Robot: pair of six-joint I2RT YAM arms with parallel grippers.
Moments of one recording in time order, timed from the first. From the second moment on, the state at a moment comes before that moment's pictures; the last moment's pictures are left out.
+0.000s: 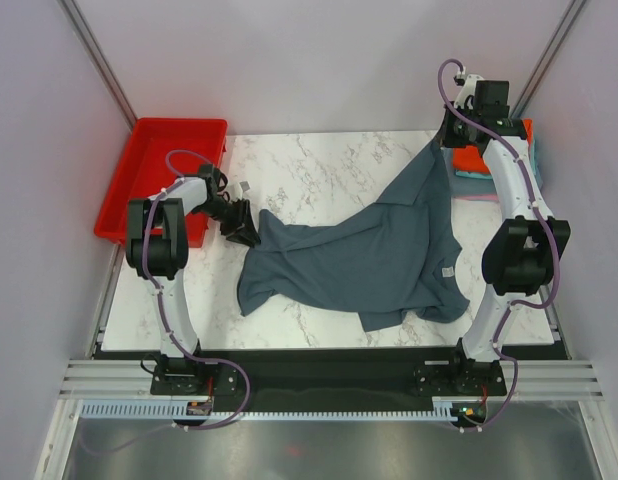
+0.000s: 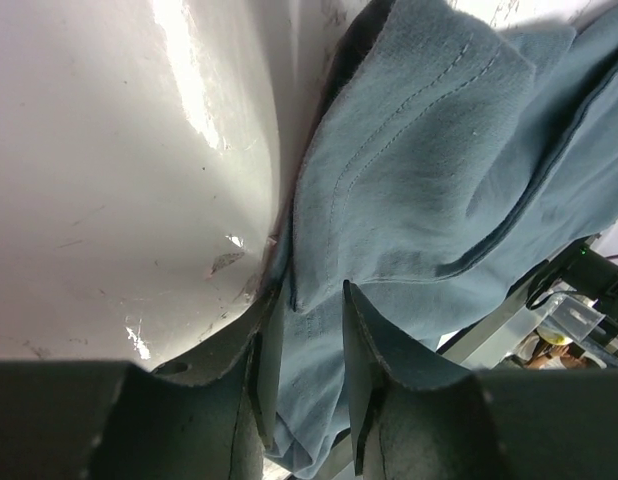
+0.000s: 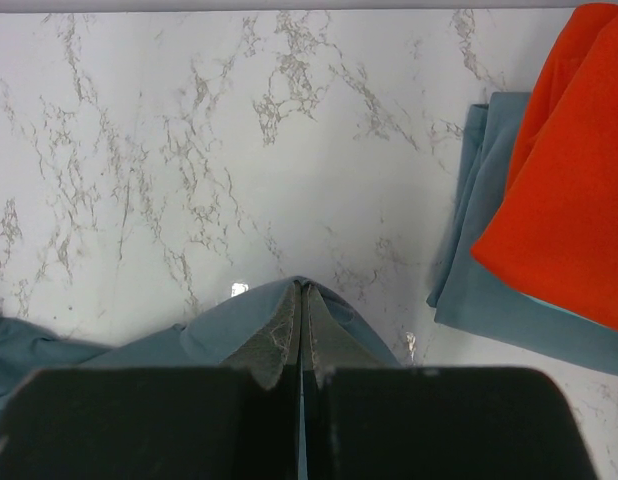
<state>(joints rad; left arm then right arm) -0.03 2.12 1.48 -0.84 0.64 -0.02 -0.06 1.94 1.92 -0.63 -0.26 0.05</state>
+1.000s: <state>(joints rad) -0.05 2.11 1.48 -0.84 0.58 -0.02 -0.06 1.93 1.92 -0.63 -0.25 0.03</state>
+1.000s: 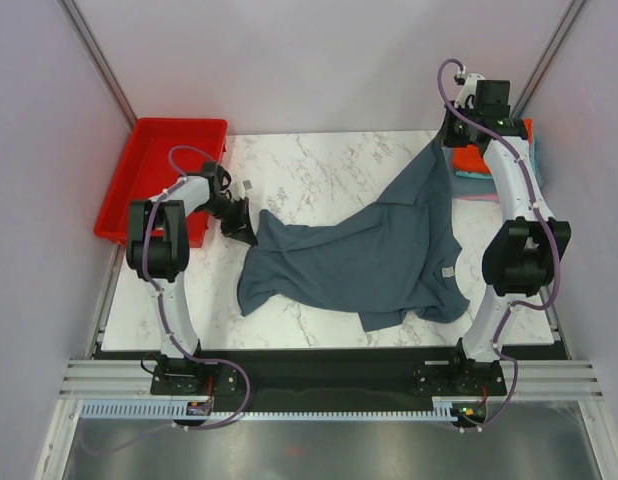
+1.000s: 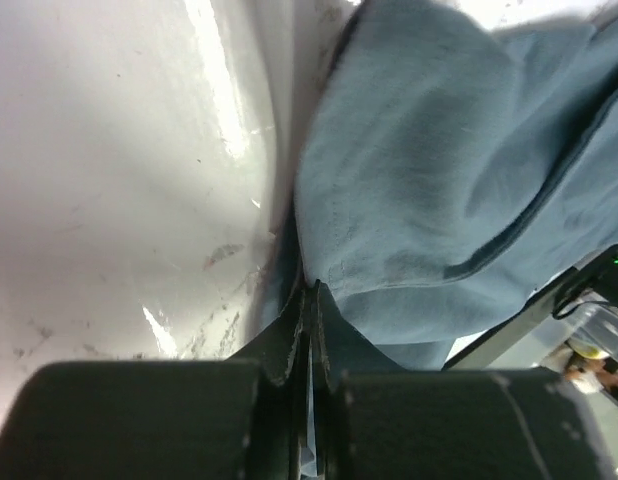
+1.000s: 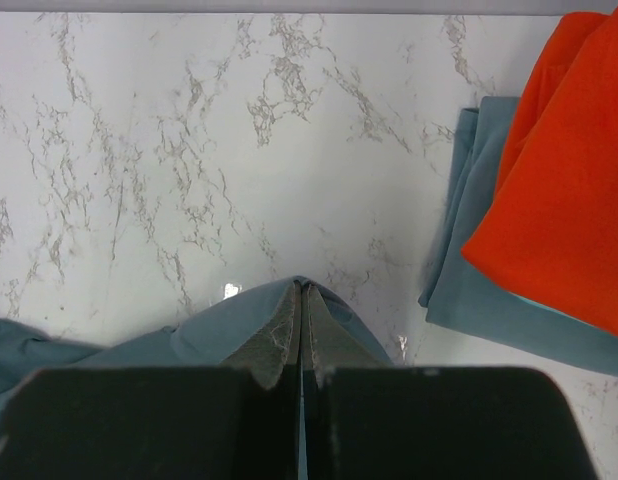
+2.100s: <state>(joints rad) -0.21 1.13 1.74 -0.89 0.26 0.19 -0.10 1.01 1.90 -0.70 -0.10 0.04</state>
